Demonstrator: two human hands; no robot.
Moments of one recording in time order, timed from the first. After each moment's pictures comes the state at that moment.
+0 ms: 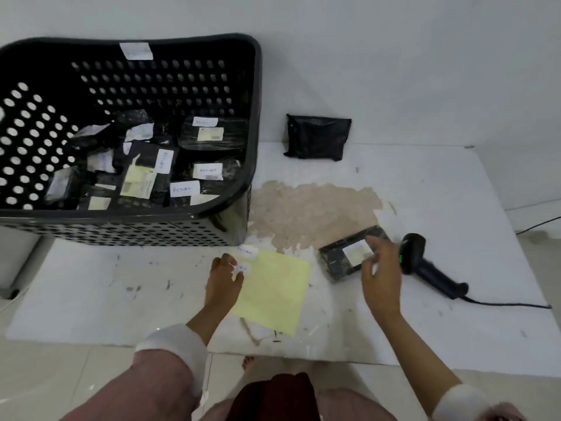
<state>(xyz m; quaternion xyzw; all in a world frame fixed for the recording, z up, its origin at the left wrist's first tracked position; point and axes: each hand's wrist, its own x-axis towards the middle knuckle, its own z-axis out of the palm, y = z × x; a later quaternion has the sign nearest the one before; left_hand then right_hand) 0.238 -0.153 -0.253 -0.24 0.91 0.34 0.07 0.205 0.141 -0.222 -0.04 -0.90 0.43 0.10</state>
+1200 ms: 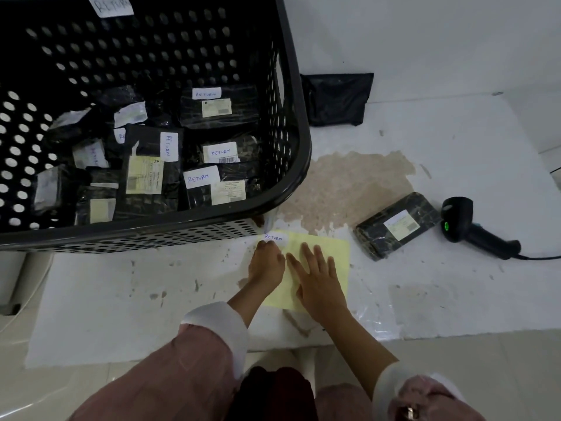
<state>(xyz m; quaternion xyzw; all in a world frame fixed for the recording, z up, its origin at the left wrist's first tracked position) 0.200 -0.164 -0.282 -0.14 0.94 0.24 0.20 0.249 -0.036 -0.289 0.14 -0.96 0.08 -0.22</state>
